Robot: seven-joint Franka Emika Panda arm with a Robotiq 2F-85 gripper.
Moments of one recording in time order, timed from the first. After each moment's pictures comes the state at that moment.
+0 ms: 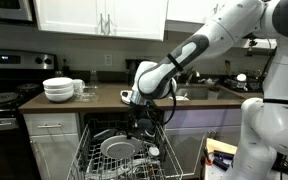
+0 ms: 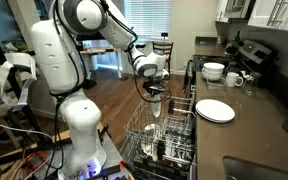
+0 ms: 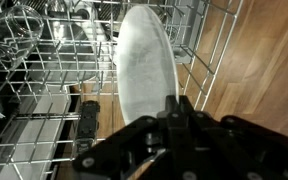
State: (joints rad) arm 0.20 -0.03 -0.01 -2.48 0.42 2.57 -0.86
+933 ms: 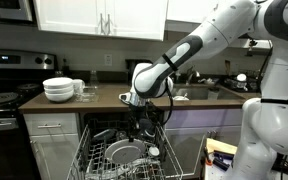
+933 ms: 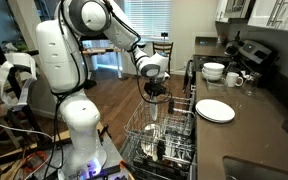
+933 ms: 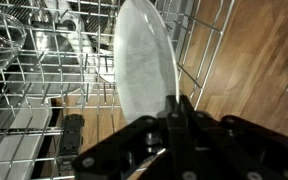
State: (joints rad) arm 0.14 0.01 0.02 -2.43 0.42 2.46 -0.91
